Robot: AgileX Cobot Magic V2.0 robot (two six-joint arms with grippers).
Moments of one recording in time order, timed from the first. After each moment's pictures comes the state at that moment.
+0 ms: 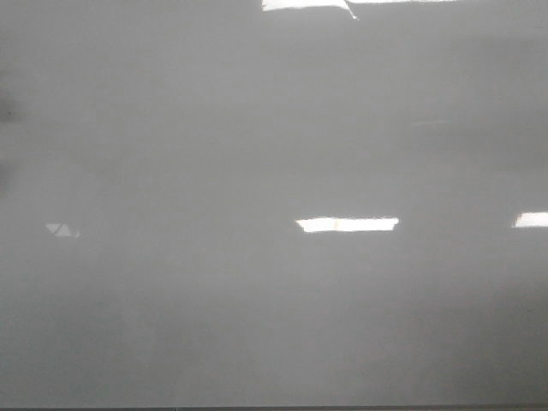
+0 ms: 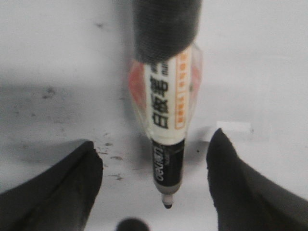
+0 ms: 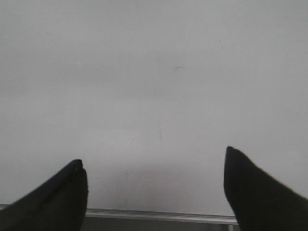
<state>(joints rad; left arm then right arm) 0.01 1.45 -0.93 -0.14 0.35 0.08 0.00 0.71 -0.68 0.05 0.64 -0.01</state>
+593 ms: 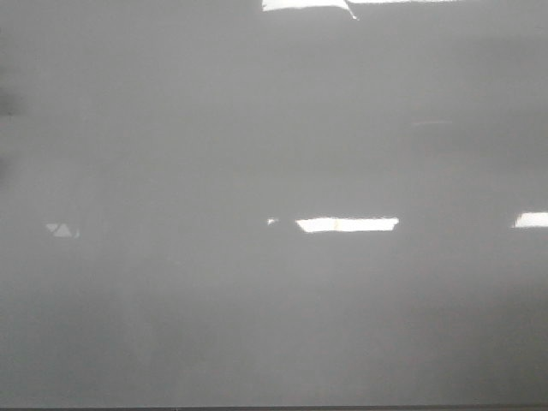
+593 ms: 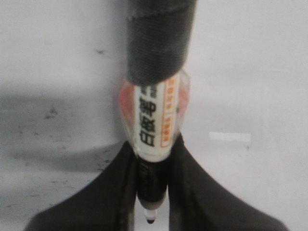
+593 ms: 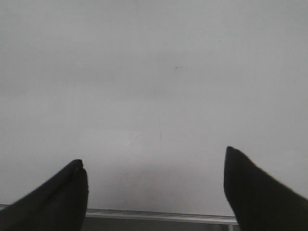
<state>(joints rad) 0.01 1.45 -0.93 -0.13 0.32 0.08 0.00 0.71 -0.68 0.05 0.64 -0.01</state>
